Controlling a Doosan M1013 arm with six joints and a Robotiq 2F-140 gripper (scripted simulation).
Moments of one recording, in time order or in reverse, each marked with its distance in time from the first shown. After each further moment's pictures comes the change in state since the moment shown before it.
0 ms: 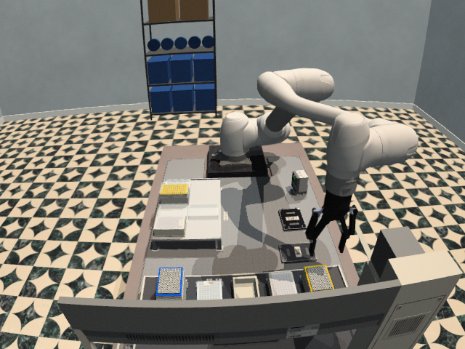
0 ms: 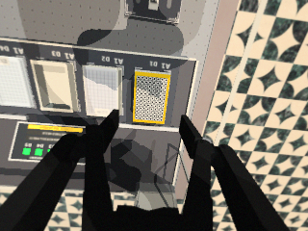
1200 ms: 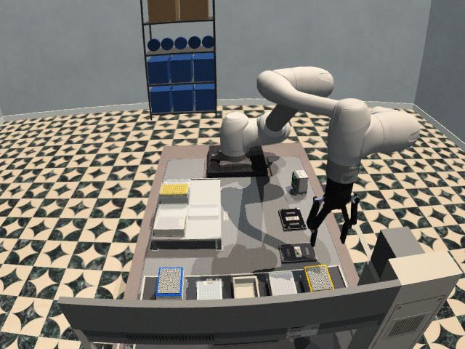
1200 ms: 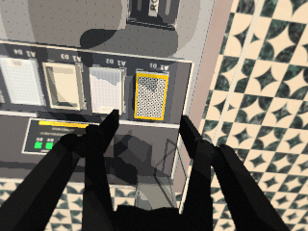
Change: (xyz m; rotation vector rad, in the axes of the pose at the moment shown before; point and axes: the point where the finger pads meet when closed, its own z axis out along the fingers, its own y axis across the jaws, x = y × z) arm 0.005 0.000 -0.035 -0.001 -0.003 0.000
